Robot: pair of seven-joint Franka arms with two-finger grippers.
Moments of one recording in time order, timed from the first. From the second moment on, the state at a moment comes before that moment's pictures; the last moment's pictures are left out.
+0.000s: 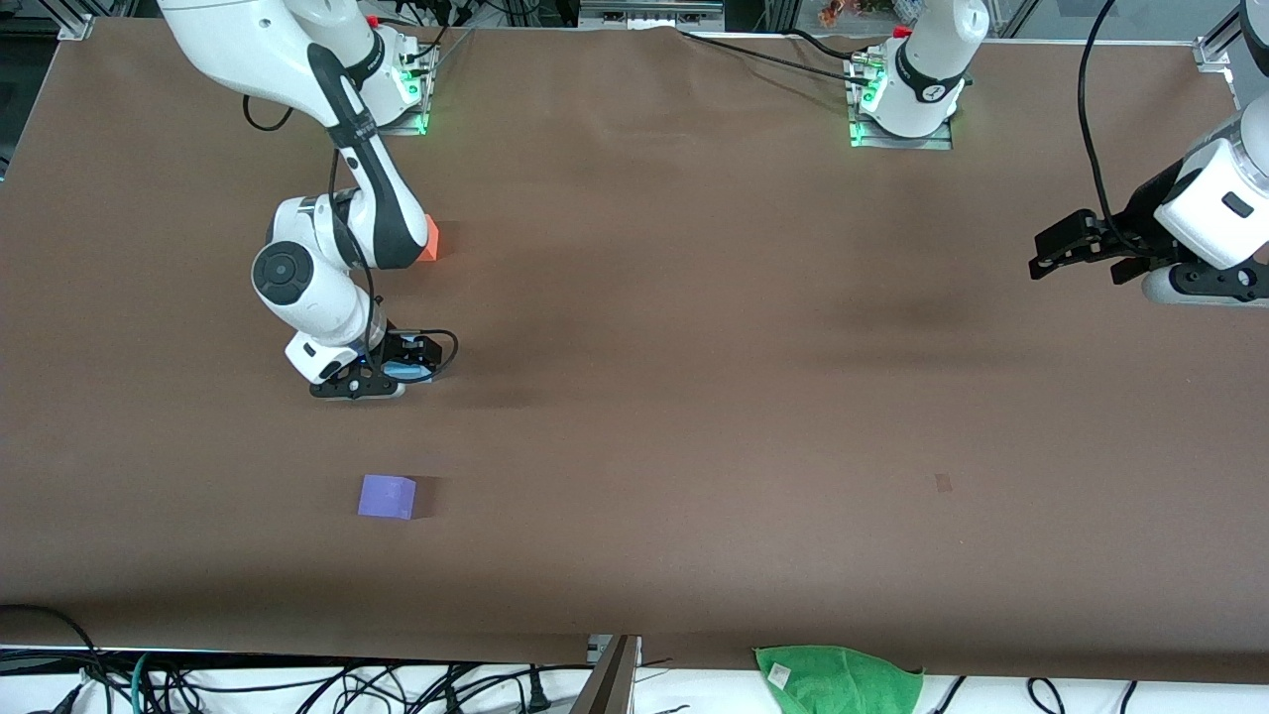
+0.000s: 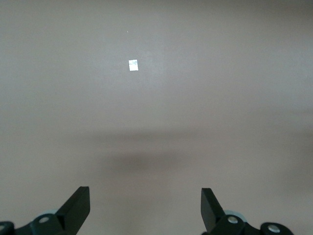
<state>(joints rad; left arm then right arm) -0.01 0.06 -0.04 -1.57 -0.08 1.60 -0.06 0.47 0.41 -0.21 -2.07 0.19 2.52 0.09</state>
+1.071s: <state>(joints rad) -0.01 0.06 -0.03 -1.54 -0.08 1.58 -0.06 0.47 0.06 -0.24 -1.66 0.09 1.70 0.13</state>
